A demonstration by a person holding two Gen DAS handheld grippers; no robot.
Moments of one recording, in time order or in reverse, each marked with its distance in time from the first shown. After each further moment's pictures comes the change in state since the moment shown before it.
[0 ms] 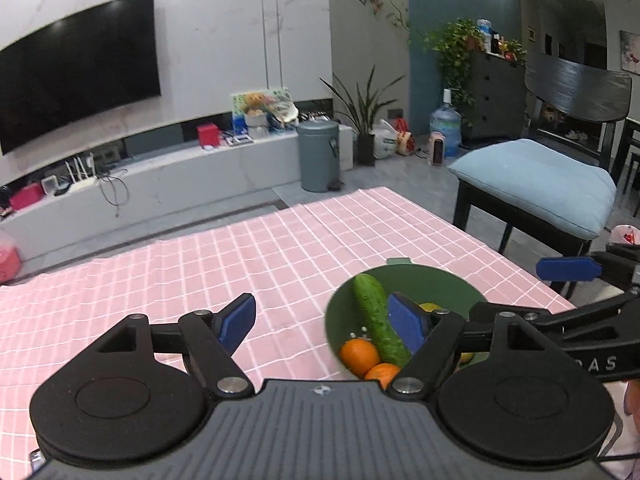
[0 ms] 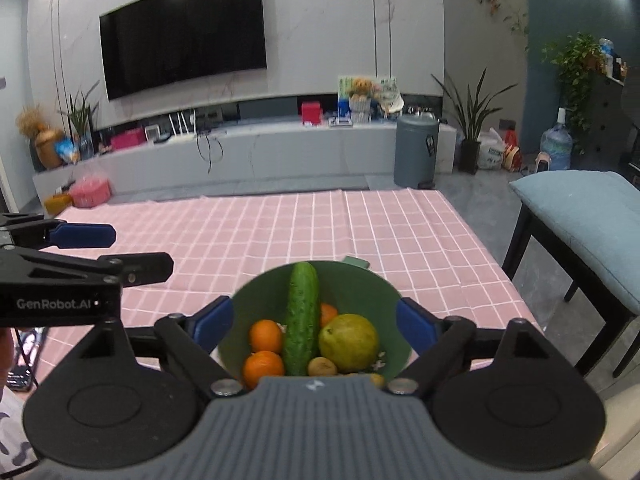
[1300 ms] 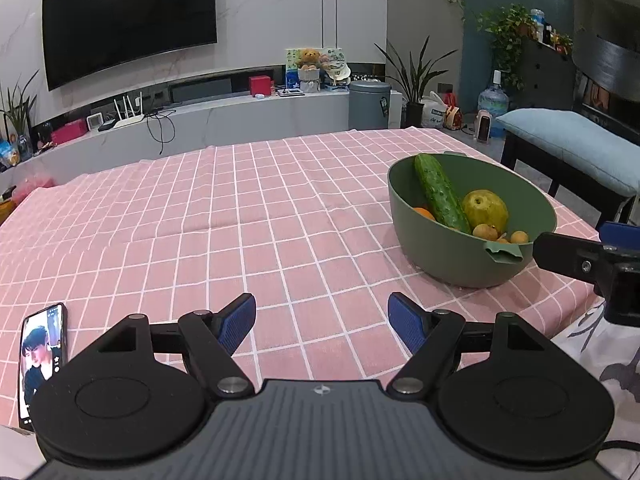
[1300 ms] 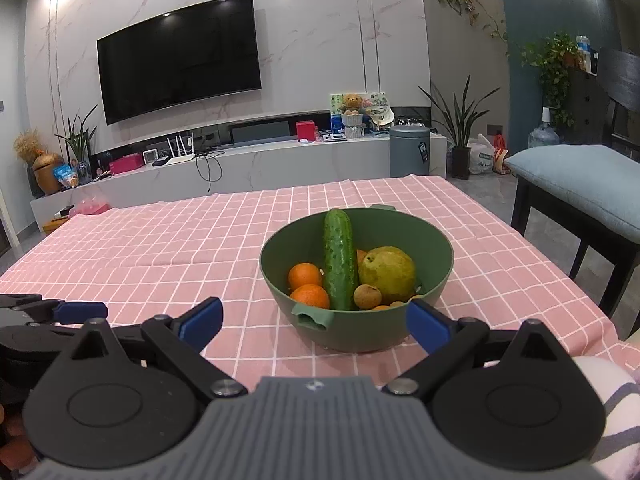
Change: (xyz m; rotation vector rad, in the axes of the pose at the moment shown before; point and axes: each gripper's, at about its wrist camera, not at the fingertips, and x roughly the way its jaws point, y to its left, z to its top) left arm -0.011 0.033 -0.122 -0.118 0.082 0.100; right arm -0.017 0.045 -0.094 0.052 -0.086 -0.021
